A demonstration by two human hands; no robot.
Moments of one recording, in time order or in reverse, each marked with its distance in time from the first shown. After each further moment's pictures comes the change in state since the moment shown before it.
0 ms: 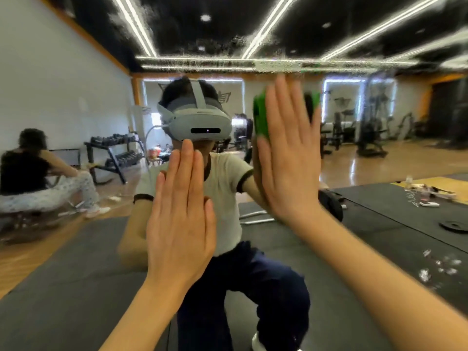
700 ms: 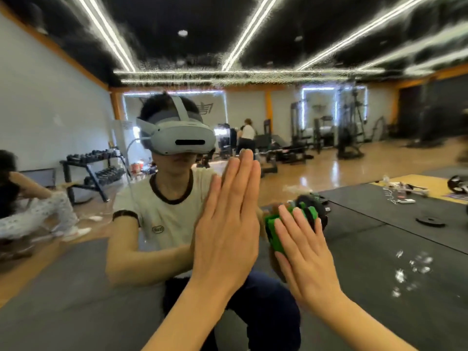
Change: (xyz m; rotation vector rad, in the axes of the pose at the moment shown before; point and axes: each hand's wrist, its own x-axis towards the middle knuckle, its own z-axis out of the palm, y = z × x) left_hand 0.025 0.074 0.043 -0.044 -0.035 0.203; right_hand -0.134 0.051 -0.050 -0.069 -0.271 -0.114
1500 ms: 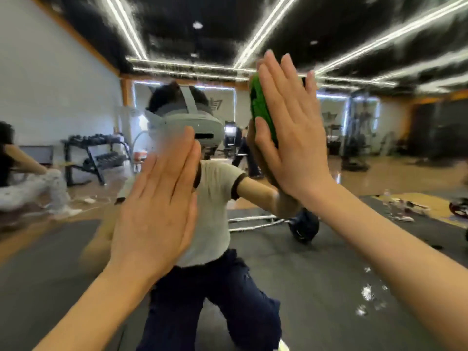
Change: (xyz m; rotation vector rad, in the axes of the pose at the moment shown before) left_hand 0.005 0.004 0.008 0.186 -0.011 -0.027; right_hand 0.137 0.095 -0.027 0.055 0.213 -0.078
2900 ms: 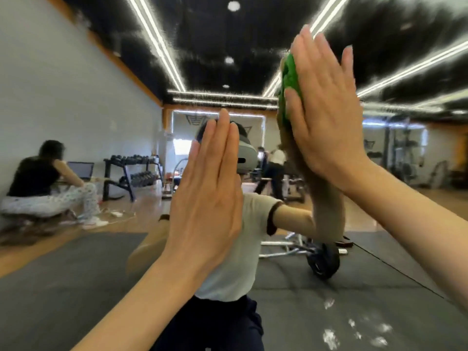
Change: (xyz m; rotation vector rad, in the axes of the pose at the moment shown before) left_hand 0.054 0.152 0.063 -0.076 0.159 -0.131; right_hand -0.019 0.128 -0.044 -0.056 0.040 0.000
